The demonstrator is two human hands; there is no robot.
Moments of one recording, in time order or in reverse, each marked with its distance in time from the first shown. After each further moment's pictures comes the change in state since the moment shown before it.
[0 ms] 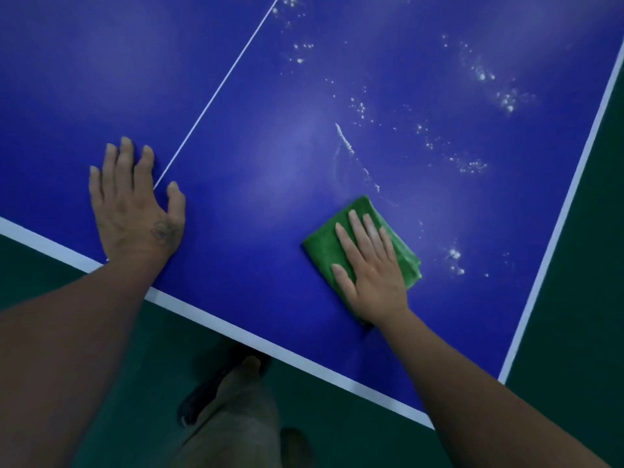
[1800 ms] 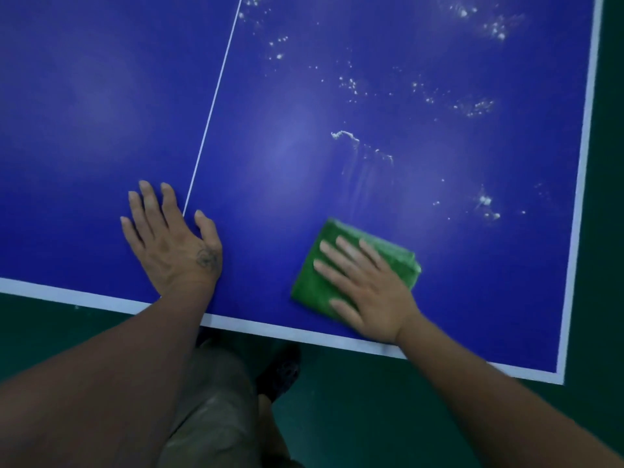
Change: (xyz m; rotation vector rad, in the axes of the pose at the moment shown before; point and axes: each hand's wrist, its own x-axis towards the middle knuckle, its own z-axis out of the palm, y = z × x) left_hand 0.001 -0.008 0.011 0.017 0.035 0.032; right_hand -0.030 -0.088 0.018 0.088 -0.080 -0.142
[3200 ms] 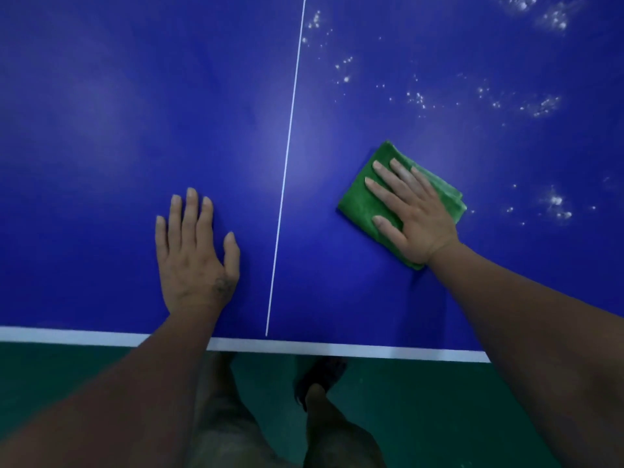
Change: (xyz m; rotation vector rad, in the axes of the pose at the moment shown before) left_hand 0.115 -0.108 -0.019 -0.007 -0.155 0.438; right_hand 0.168 0.021 -0.025 -0.034 0.118 0.264
